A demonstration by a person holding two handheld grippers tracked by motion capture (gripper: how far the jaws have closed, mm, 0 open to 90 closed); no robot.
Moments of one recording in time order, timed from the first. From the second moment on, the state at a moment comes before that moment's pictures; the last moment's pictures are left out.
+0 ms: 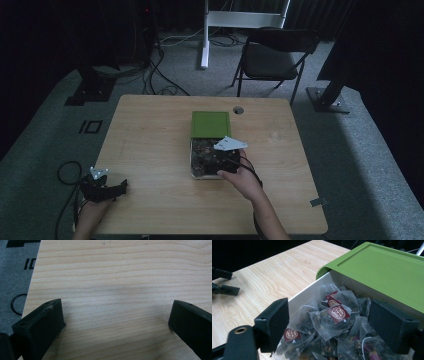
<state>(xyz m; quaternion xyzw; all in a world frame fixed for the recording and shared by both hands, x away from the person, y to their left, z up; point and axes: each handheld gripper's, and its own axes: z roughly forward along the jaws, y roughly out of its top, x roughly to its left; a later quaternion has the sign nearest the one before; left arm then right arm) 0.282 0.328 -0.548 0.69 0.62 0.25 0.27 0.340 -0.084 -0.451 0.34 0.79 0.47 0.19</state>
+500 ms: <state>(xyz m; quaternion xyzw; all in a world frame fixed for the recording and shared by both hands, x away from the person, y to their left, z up) 0.282 0.328 -0.548 0.69 0.62 0.25 0.27 0.341 -0.070 -0.465 0.37 0.79 0.44 0.20</state>
